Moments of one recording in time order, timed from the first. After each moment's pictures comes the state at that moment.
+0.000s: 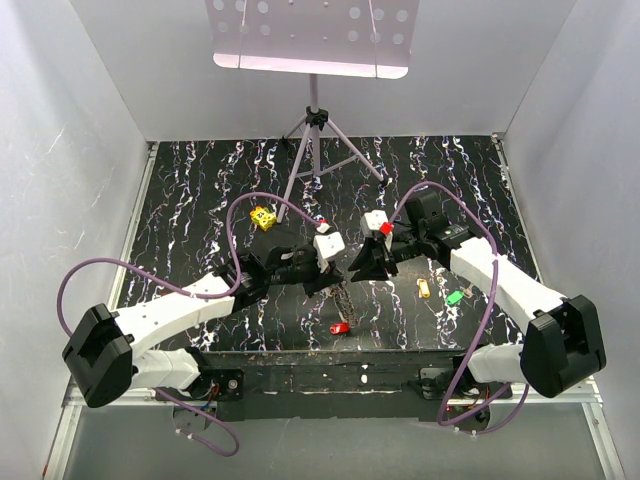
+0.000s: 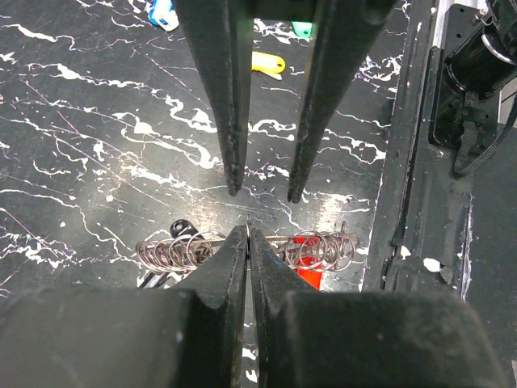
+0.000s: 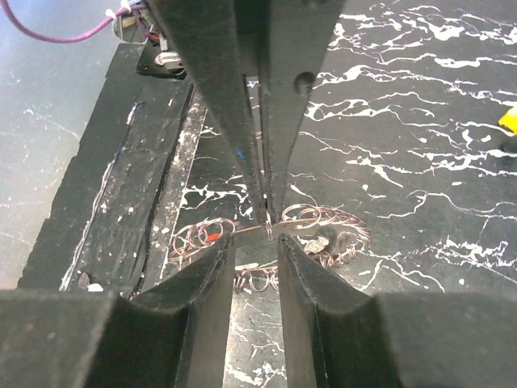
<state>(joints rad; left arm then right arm) -0.87 1.22 0.79 0.01 0.41 0.14 0.50 1.30 0.93 -0.50 -1.20 -0.77</state>
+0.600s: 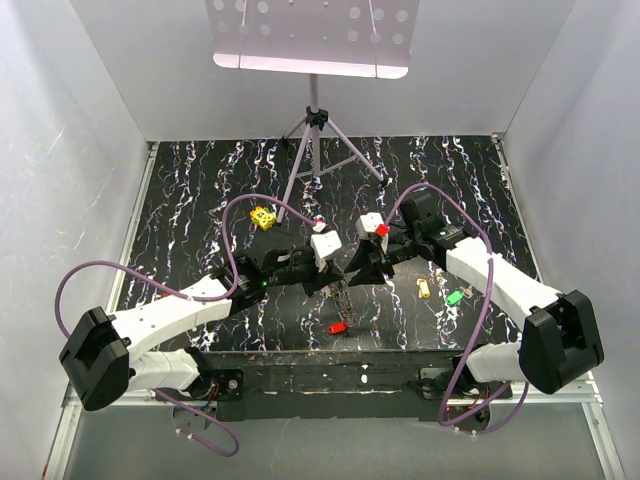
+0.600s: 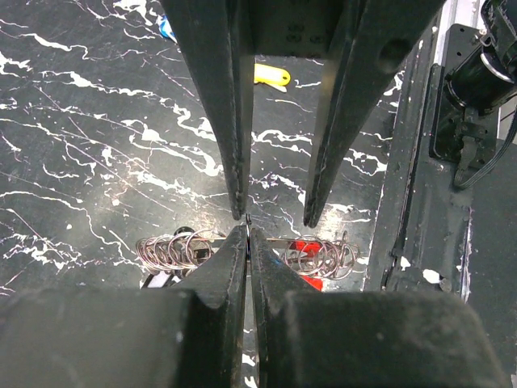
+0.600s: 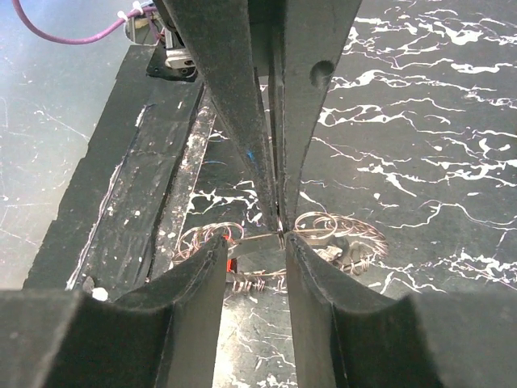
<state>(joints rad) -0.87 1.19 0.76 0.06 0.38 0.11 0.52 1.32 0.93 -0.45 -1.20 -0.73</state>
